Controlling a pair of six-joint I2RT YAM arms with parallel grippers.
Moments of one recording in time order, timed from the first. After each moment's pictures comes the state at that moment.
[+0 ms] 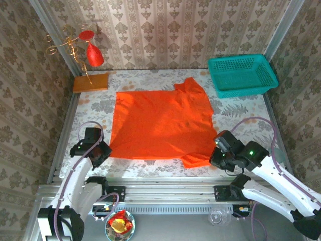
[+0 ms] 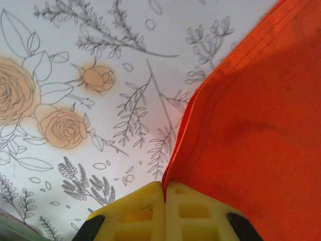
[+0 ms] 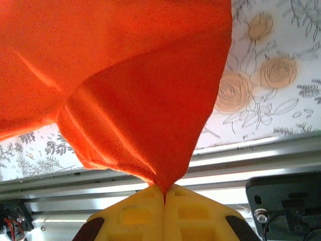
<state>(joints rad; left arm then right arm) -0.08 0.81 0.54 -0.93 0.01 -0.81 0.67 0.78 0.78 -1.19 -0.05 1.09</state>
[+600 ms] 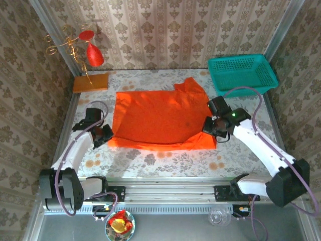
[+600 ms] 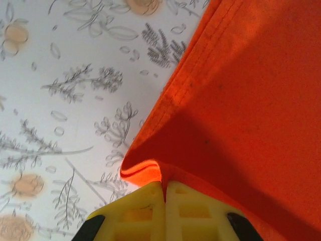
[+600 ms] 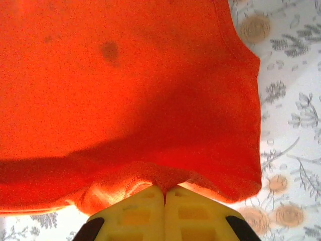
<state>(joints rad) -0.06 1.21 0.78 -0.76 0.07 -0.56 0.38 1.28 1.09 -0.98 0.00 0.71</state>
